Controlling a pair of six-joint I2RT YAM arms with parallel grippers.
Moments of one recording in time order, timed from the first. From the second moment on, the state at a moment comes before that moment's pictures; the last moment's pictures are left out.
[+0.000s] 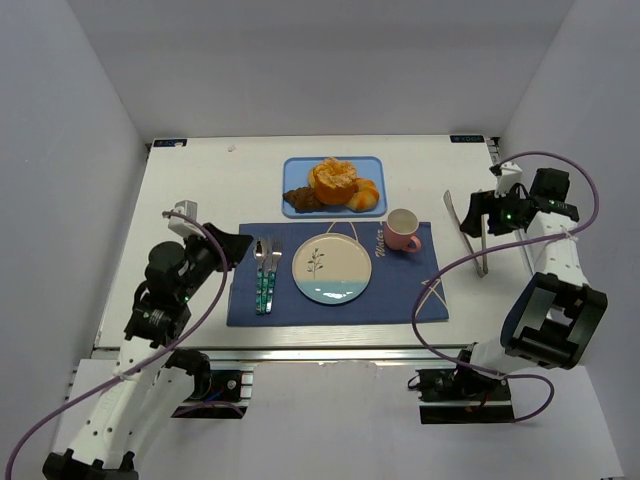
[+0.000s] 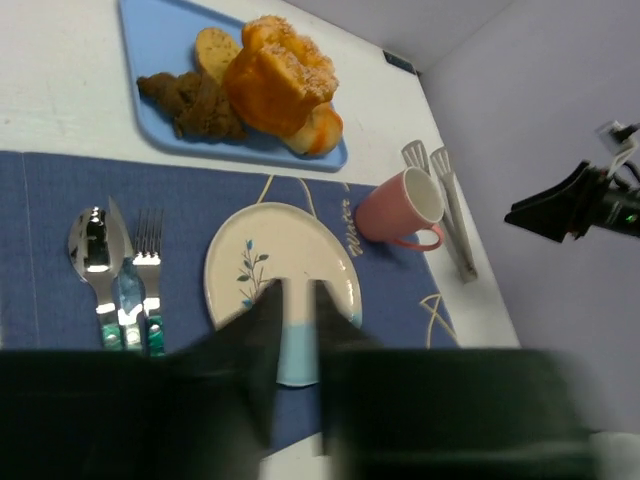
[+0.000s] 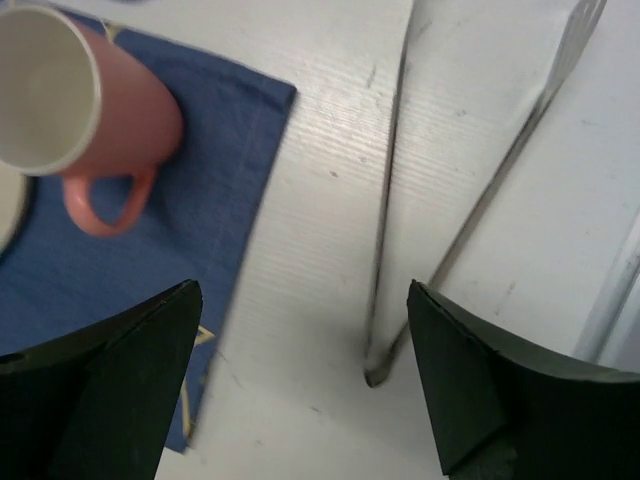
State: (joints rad) left arm -0.28 0.60 0.63 -0.17 0.18 -0.63; right arm -0.34 1.45 1.15 -0.63 -0.61 -0.44
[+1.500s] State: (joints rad) left arm -0.28 0.63 0.58 -0.29 0.14 -0.66; right arm -0.28 1.80 1.15 -0.42 -0.31 -0.39
